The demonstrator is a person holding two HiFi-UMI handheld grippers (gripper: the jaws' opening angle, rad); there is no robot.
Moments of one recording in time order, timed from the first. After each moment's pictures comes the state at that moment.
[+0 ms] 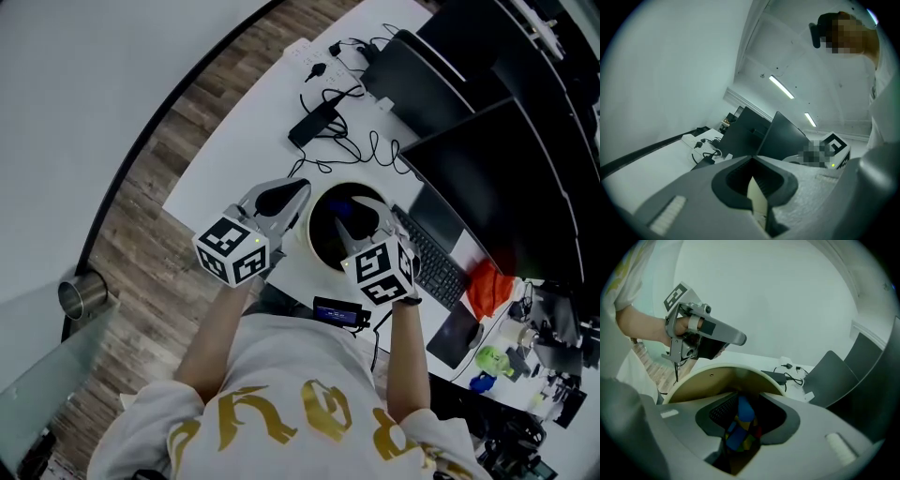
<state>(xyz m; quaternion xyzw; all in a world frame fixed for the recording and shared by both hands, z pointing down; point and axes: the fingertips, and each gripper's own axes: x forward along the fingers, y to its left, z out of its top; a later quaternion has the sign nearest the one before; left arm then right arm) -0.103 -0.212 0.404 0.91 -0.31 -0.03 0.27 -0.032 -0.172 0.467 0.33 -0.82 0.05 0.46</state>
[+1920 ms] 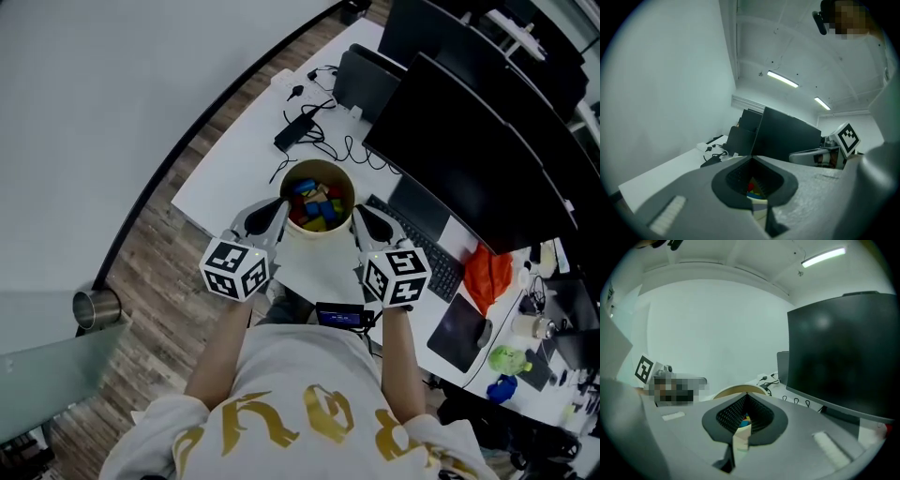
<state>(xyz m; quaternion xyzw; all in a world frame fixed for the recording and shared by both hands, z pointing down) -0.079 -0.107 0.376 0.88 -0.43 0.03 0.19 0.060 -0.098 0.390 0.50 -0.83 0.18 0.15</state>
